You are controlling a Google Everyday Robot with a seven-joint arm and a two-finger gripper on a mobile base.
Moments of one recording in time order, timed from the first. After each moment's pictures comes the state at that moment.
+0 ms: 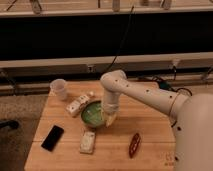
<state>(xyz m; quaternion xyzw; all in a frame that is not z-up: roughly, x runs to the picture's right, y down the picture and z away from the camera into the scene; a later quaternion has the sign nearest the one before) 0.028 0.191 0.774 -0.46 -0.22 -0.25 0.82</state>
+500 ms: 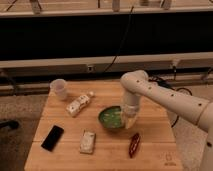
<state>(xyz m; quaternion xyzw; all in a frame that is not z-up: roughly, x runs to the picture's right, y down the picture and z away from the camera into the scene) 0.141 0.196 0.740 -0.47 -0.17 -0.21 0.84</state>
